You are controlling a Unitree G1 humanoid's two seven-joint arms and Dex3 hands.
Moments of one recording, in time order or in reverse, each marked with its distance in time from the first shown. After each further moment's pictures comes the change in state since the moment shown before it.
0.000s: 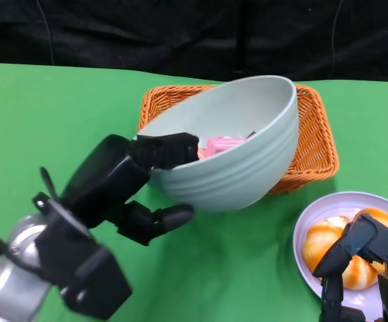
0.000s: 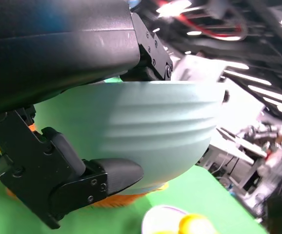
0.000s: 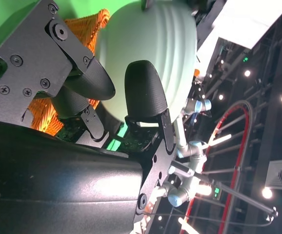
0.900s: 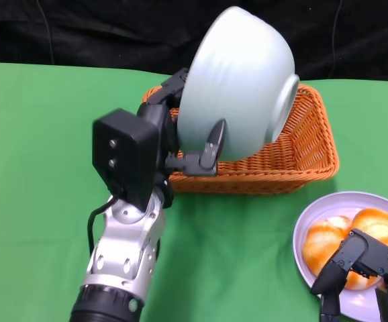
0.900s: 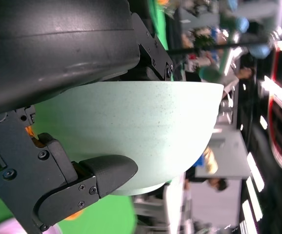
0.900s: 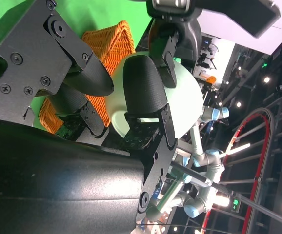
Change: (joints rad) left arm -0.192 -0.531 0.240 0.250 -0.364 0.472 0.077; right arm 0.049 -0.008 0.009 -0.001 -0.005 0.023 0.019
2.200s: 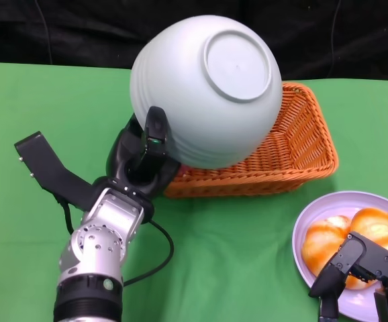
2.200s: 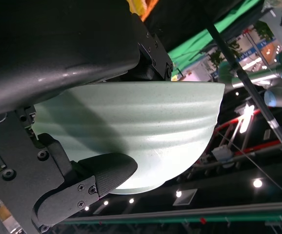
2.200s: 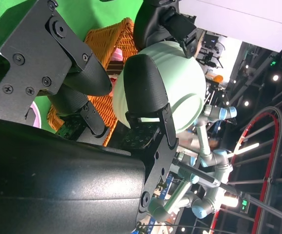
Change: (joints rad) left arm -0.070 -0.019 0.378 0.149 -0.673 0.433 -0.273; right arm 0.016 -0.005 0.015 -0.008 -0.004 0.023 -0.012
